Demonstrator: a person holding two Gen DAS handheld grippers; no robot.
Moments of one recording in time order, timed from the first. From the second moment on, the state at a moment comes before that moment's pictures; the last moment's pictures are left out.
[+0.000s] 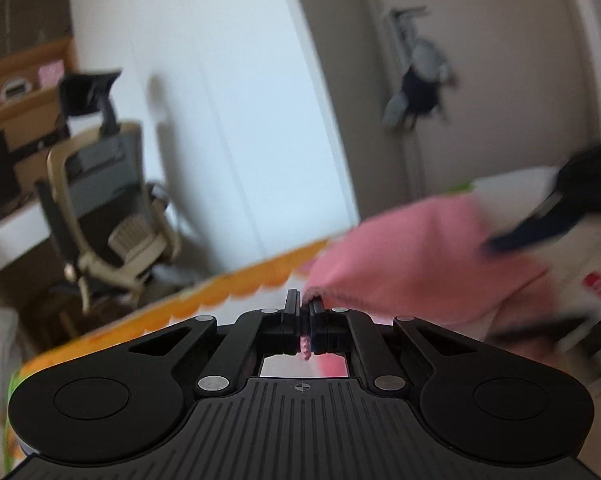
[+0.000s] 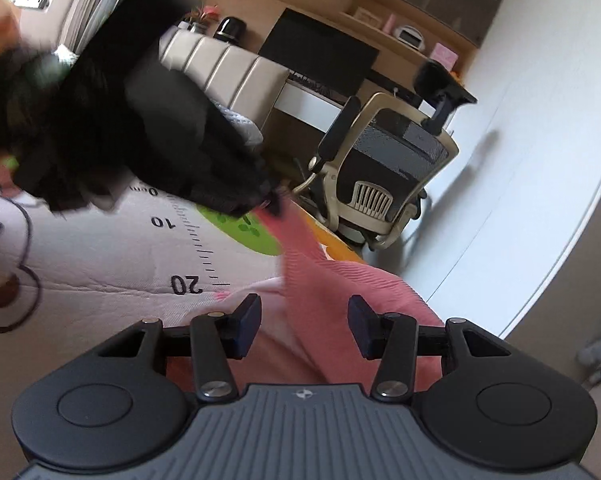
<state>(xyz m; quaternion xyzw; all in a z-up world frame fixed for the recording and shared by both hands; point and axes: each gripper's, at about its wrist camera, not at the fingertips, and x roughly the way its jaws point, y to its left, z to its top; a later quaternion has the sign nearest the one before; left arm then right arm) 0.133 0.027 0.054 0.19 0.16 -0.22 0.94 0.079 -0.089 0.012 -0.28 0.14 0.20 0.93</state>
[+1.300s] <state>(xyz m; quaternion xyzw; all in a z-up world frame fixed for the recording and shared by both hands) 0.177 0.071 0.001 -0.20 0.36 -0.28 0.87 0.109 -0.206 -0.015 0.03 0.30 0.18 0.94</state>
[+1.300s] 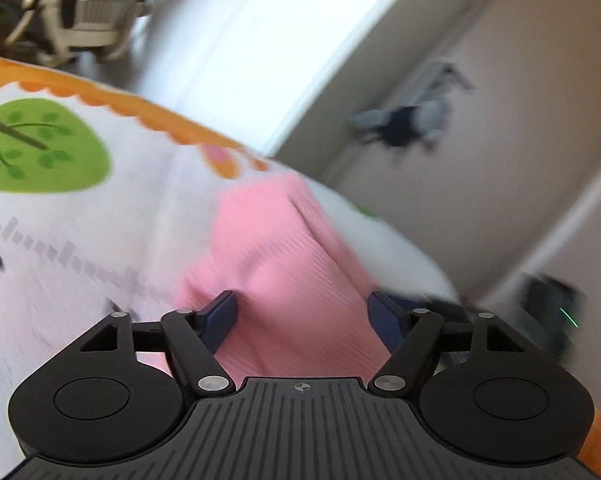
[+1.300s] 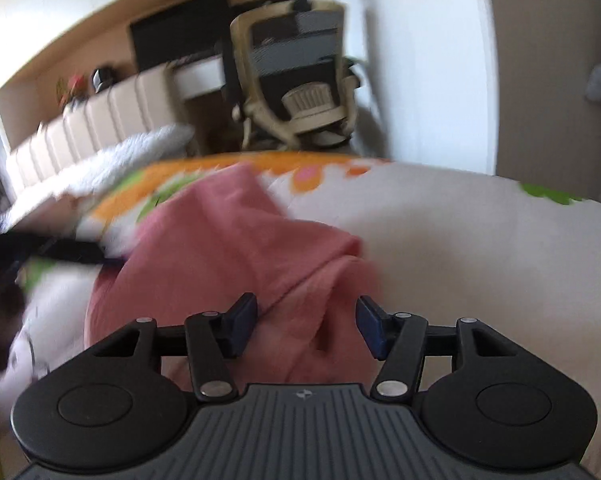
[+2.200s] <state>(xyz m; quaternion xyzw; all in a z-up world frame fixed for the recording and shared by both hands) 0.154 0.088 -0.018 -0.21 0.44 -0.26 0.83 0.115 -0.191 -0.020 0.02 0.32 0.21 0.92</state>
